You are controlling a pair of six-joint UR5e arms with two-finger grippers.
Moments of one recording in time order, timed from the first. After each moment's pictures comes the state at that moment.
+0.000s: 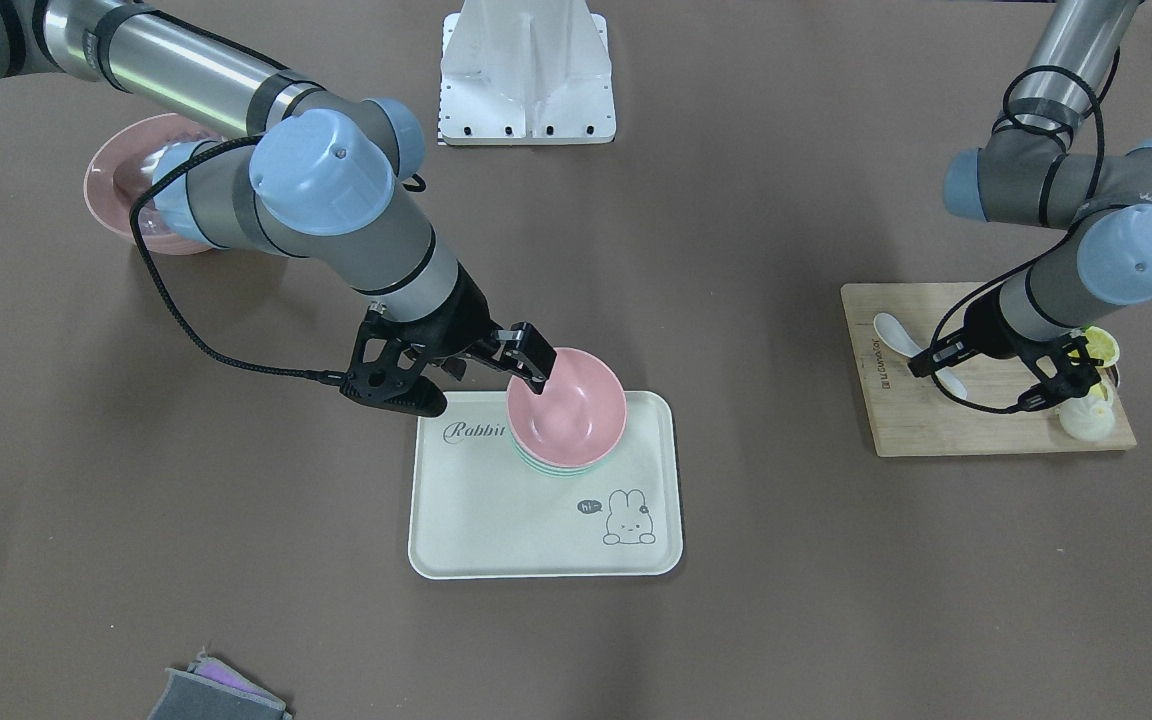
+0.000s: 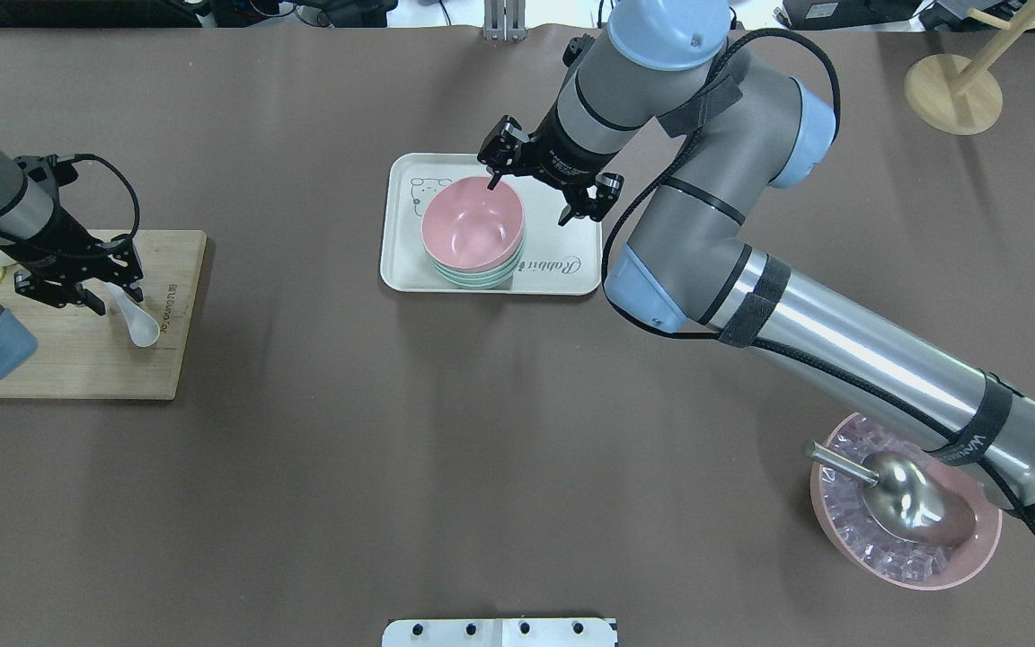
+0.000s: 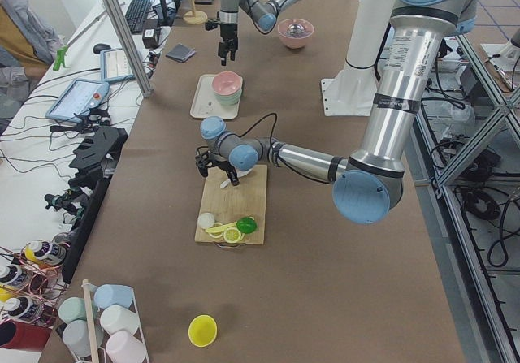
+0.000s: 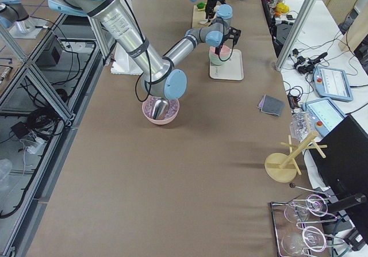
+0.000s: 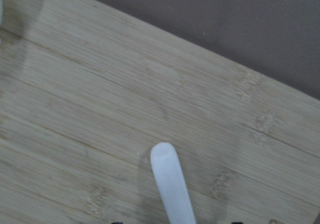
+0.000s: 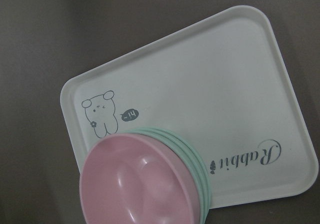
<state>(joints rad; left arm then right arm) -0.97 -1.80 -1.49 -1.89 -2.31 -1.15 0.75 -0.74 1.42 -1.23 2.15 1.53</state>
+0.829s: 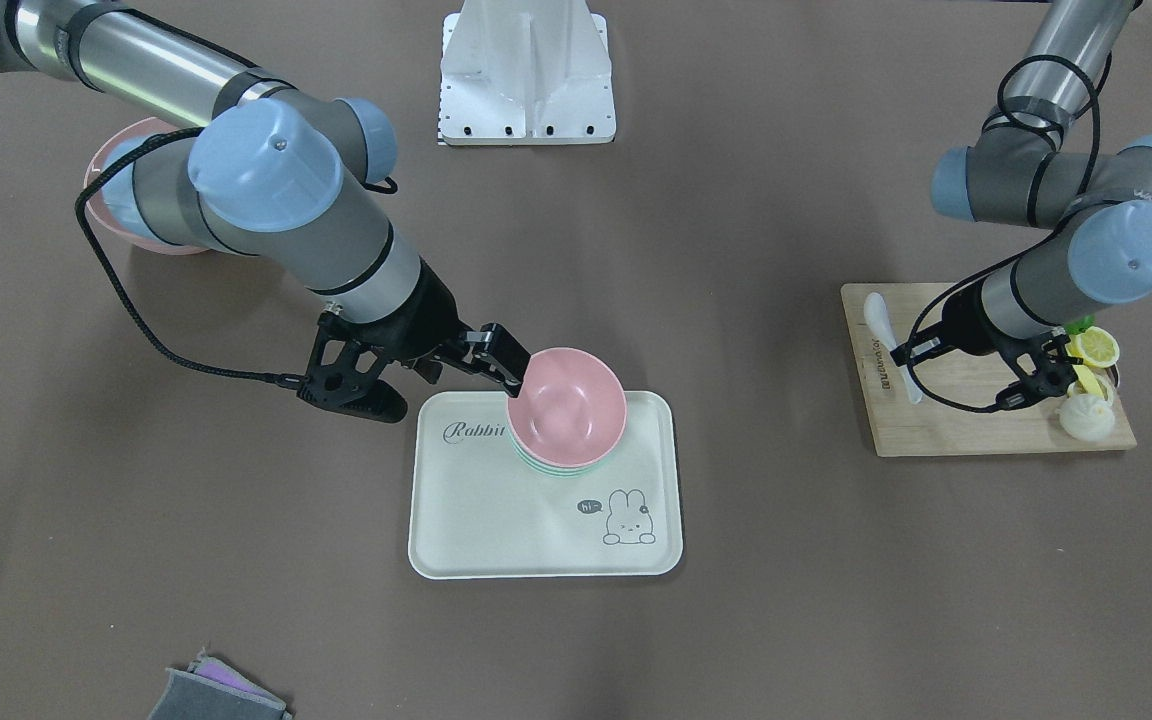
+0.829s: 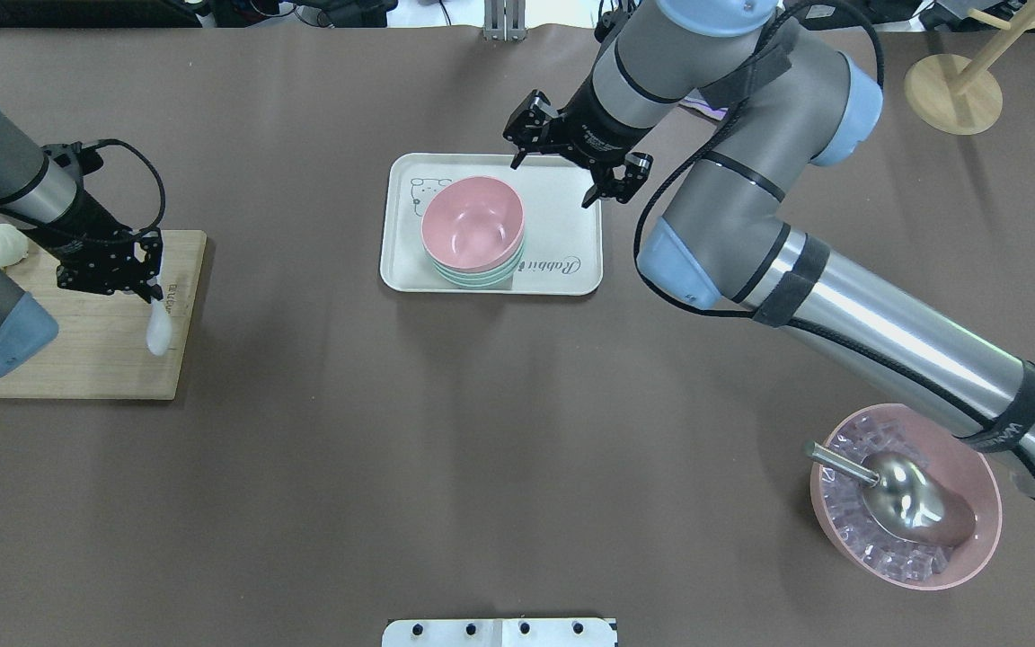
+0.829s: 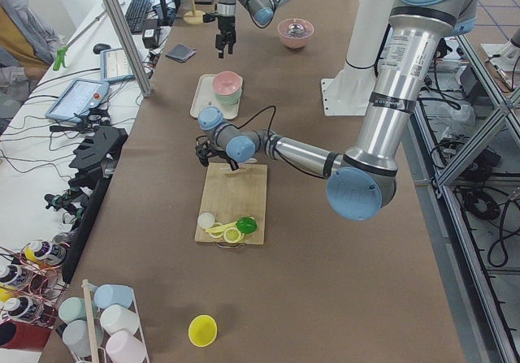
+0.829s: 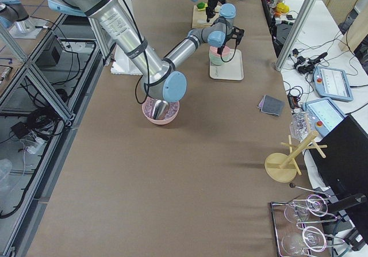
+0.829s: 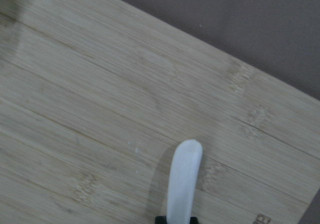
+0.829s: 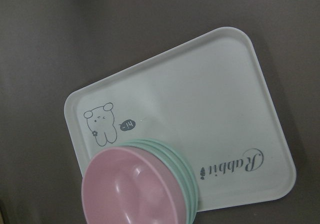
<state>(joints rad) -0.97 -1.87 -1.52 -1.88 -2.41 -1.22 0.82 -0.80 1.47 -1.23 2.21 1.51</state>
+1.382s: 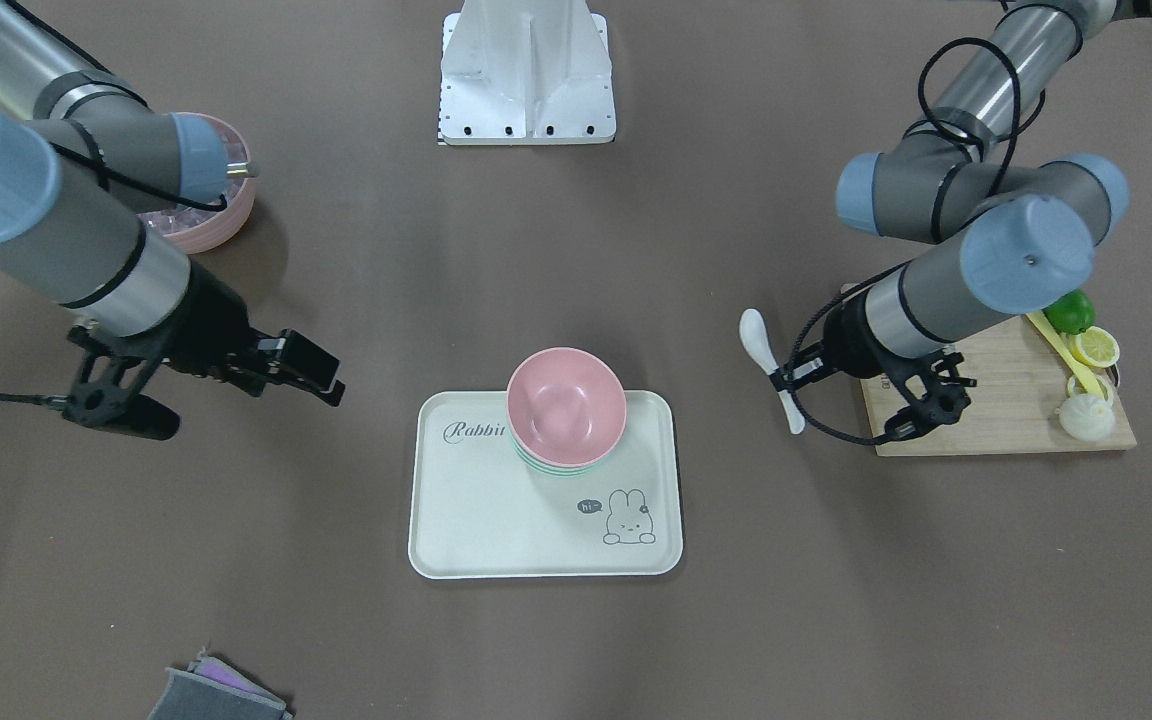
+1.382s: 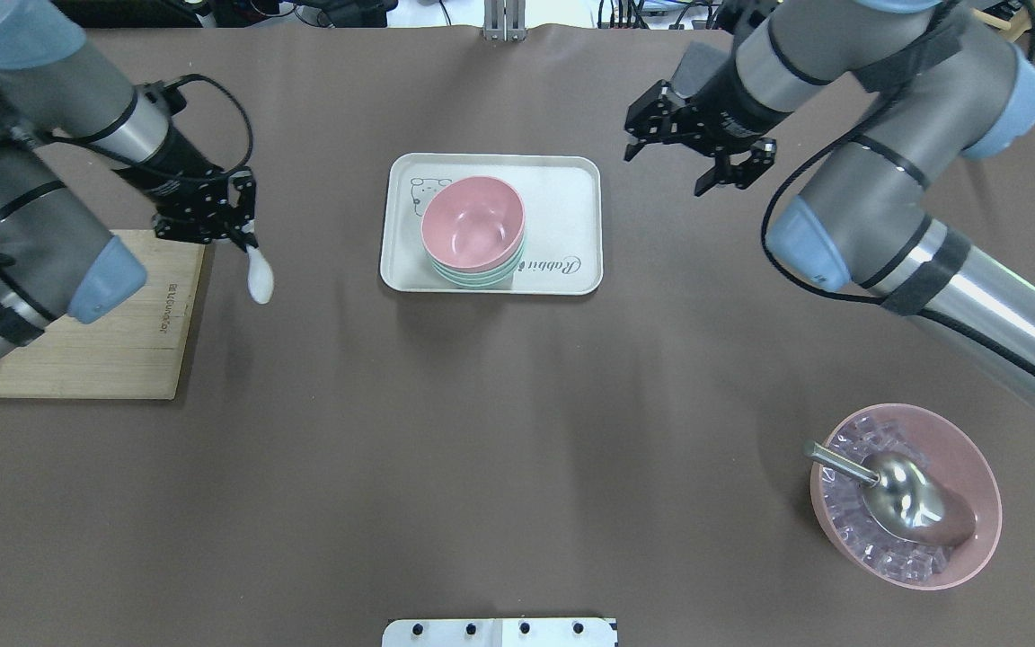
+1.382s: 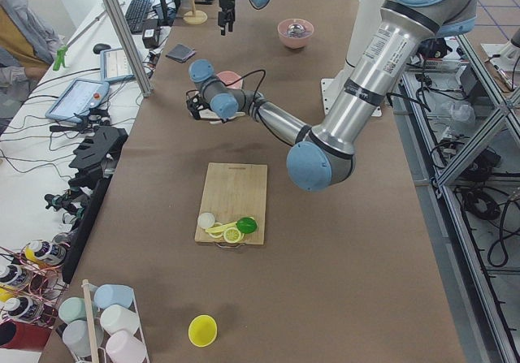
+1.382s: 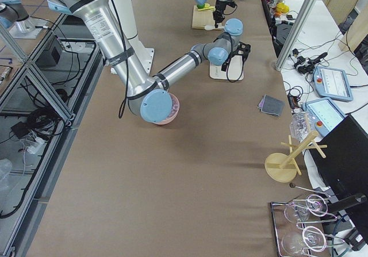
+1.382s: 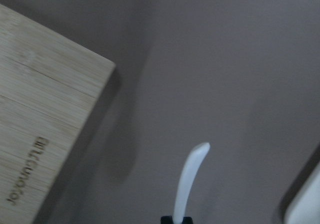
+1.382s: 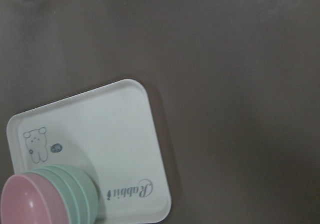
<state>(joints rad) -0.92 -2.17 -1.44 -1.88 -2.42 -1.47 0.99 -1.04 1.60 -1.24 2.34 1.27</state>
